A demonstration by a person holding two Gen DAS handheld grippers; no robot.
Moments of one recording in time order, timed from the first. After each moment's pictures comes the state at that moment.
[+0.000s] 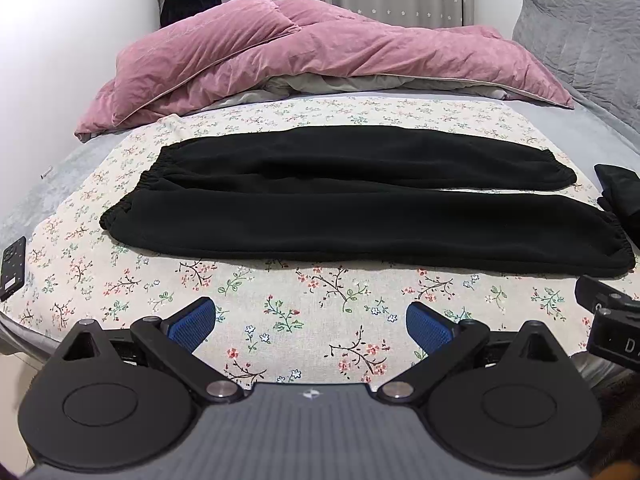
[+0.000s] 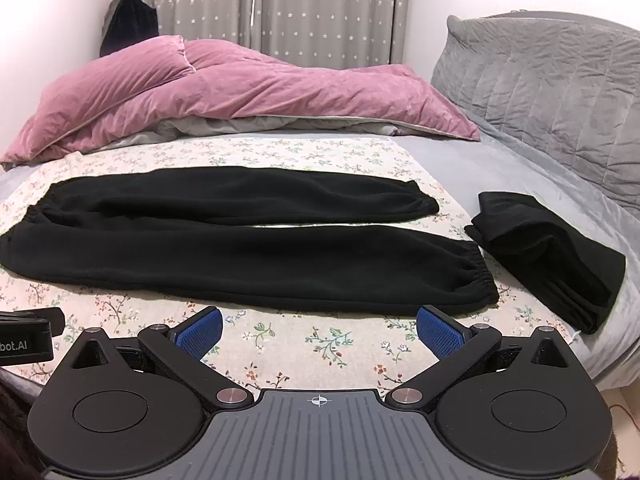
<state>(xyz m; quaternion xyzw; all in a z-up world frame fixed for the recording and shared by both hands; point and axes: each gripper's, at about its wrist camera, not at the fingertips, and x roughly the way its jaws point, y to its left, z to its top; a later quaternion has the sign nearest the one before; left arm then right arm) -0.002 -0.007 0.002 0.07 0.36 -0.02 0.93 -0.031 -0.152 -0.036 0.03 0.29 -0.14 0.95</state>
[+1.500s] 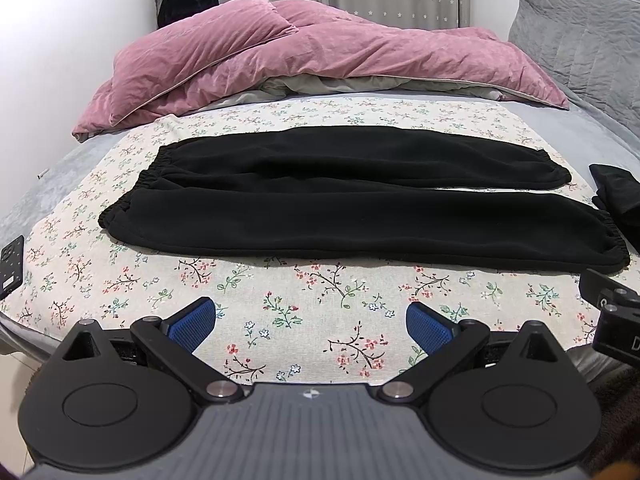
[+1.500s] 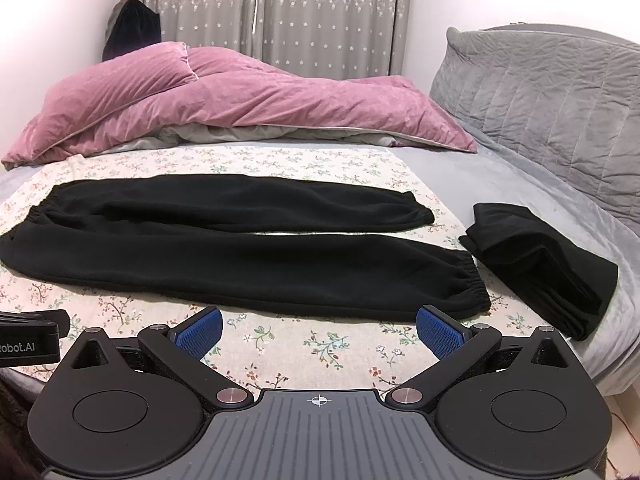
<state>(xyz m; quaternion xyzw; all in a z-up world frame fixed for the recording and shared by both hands) -0.008 -0.006 0.002 0.06 0.36 -0.02 0.93 -0.042 -0.144 -0.030 0.02 0.28 -0.15 0.95</state>
